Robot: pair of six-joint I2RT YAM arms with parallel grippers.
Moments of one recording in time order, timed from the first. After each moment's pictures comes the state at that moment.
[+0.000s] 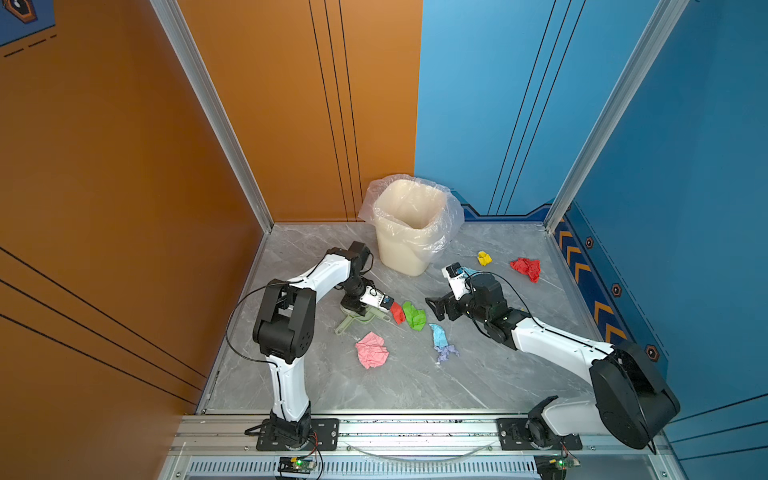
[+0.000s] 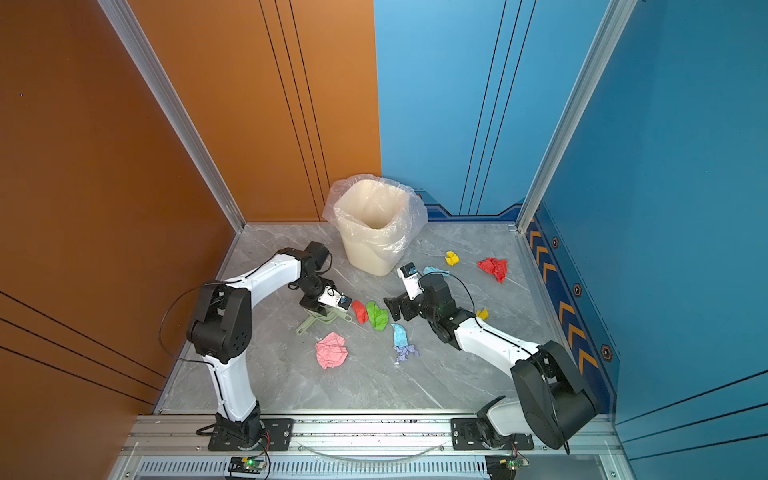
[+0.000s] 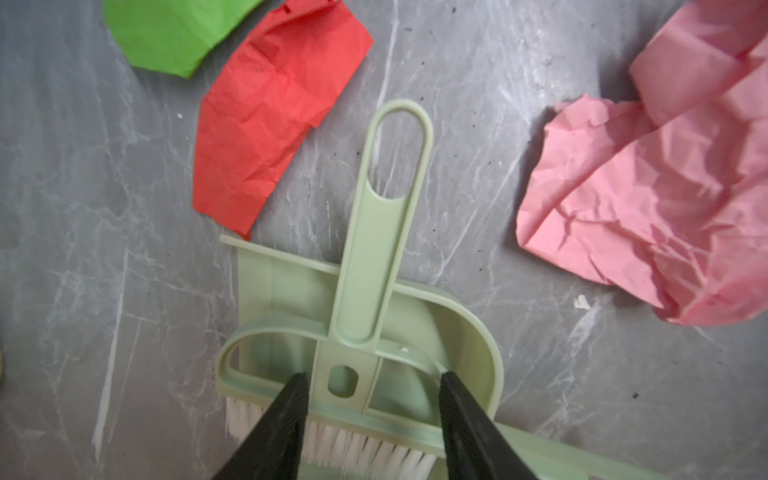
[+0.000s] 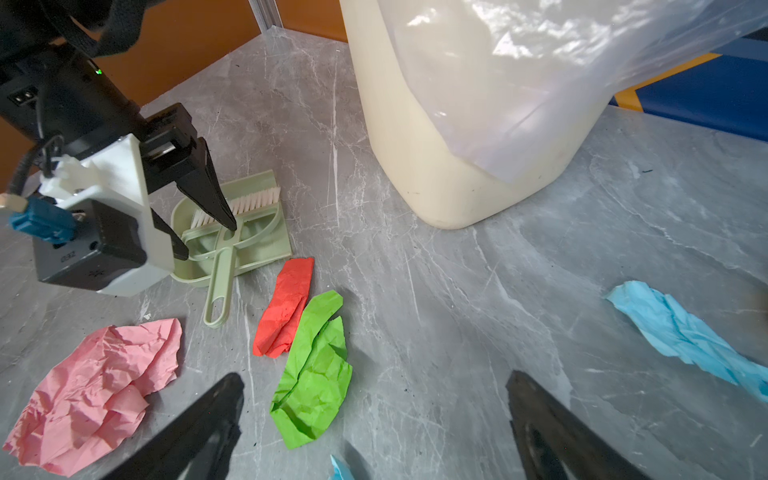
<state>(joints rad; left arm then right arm) -0.32 1.94 1.43 -0.98 0.19 1.63 0.53 1.39 0.69 0.19 -0.17 0.05</state>
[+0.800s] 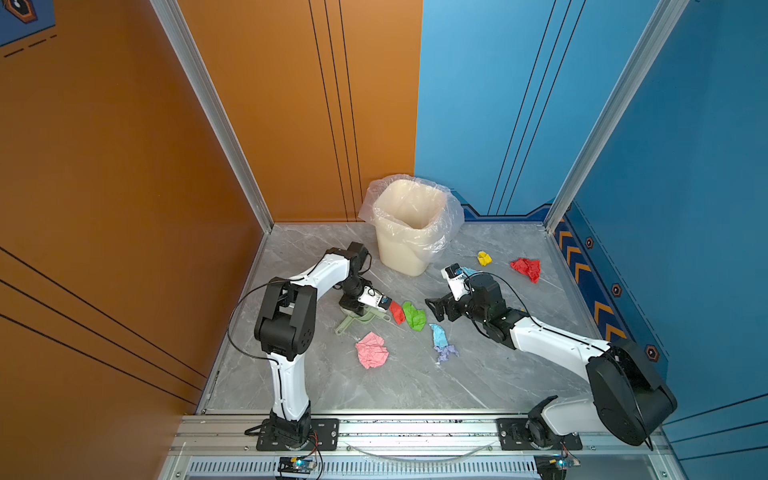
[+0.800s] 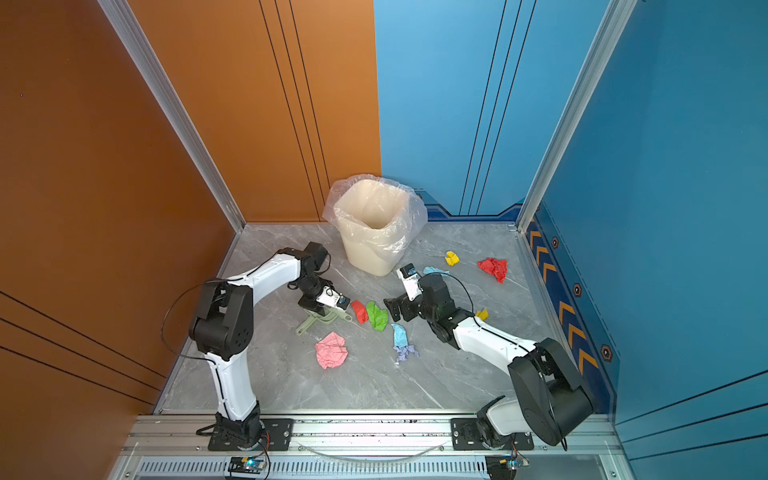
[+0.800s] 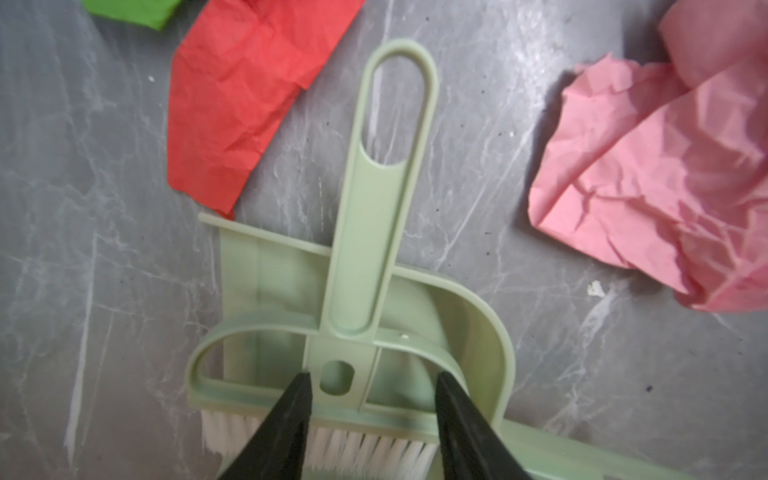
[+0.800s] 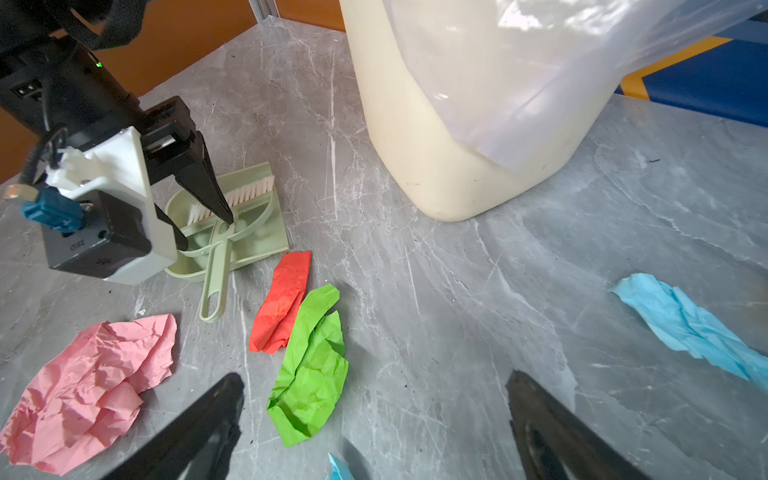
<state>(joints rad) -0.31 1.96 1.44 -0.98 0.18 1.64 0.53 1.40 0.69 0.19 -0.17 0.05</state>
